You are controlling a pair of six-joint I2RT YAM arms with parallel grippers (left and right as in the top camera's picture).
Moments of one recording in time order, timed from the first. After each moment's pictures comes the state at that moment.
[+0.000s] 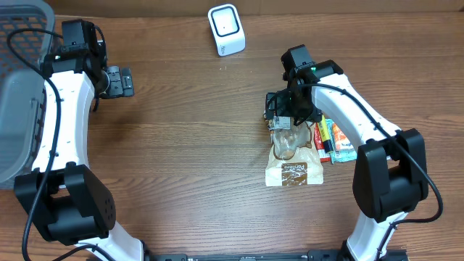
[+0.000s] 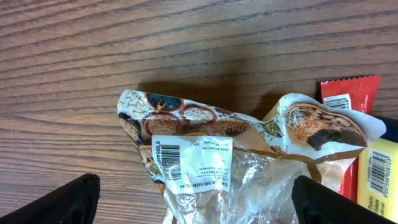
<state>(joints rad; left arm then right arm) 0.16 1.83 1.65 -1.00 -0.13 -0.02 0.31 1.96 1.51 -0.97 -0.07 0.35</state>
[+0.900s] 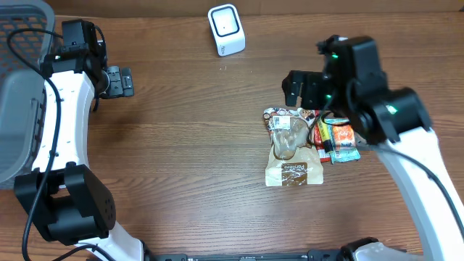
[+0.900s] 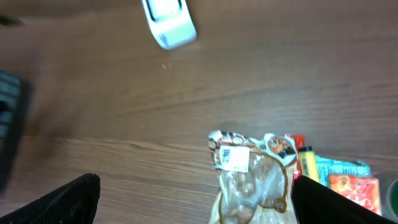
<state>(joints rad) 0.16 1.83 1.65 -1.00 -0.13 -0.02 0.31 1.36 1.51 -0.97 -0.07 0.35</state>
